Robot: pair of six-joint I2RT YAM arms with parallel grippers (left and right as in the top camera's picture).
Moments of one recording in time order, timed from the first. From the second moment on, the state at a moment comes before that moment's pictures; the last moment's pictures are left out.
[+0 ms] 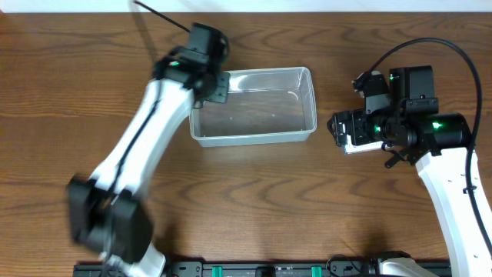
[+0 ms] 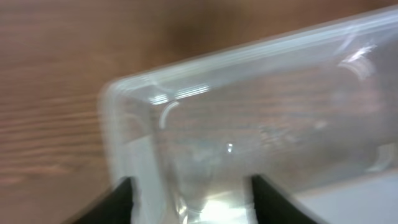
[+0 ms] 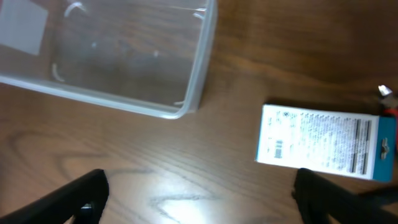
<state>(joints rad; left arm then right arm) -0.31 1.73 1.55 -0.87 -0.03 -0.12 0.11 1.32 1.23 -0.97 -0.25 0.00</state>
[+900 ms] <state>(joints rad) 0.18 1.52 1.57 -1.12 -0.04 -0.28 -0.21 1.57 1.27 -0.93 -0.20 0.90</state>
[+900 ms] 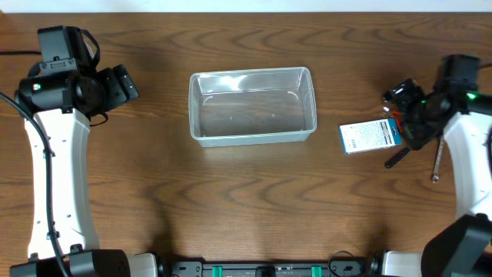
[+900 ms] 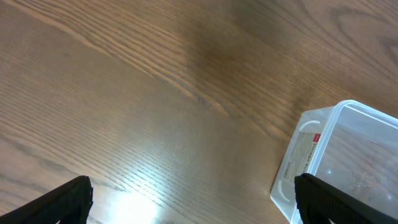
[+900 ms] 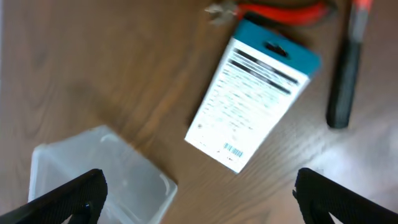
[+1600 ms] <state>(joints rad) 0.18 1.52 1.57 -1.17 -0.04 -0.28 -0.13 1.73 1.27 -0.99 -0.14 1.27</state>
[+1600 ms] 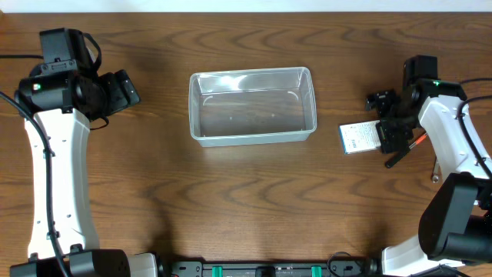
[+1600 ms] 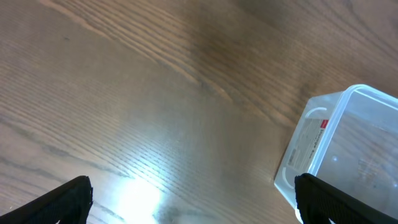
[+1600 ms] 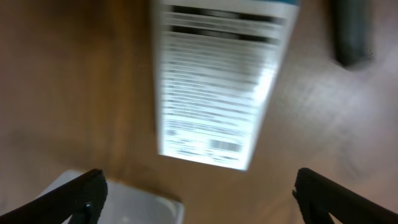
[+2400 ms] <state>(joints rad) 0.18 1.52 1.57 -1.18 -0.04 -0.28 -0.13 1.86 1.27 -0.89 -0.02 1.27</state>
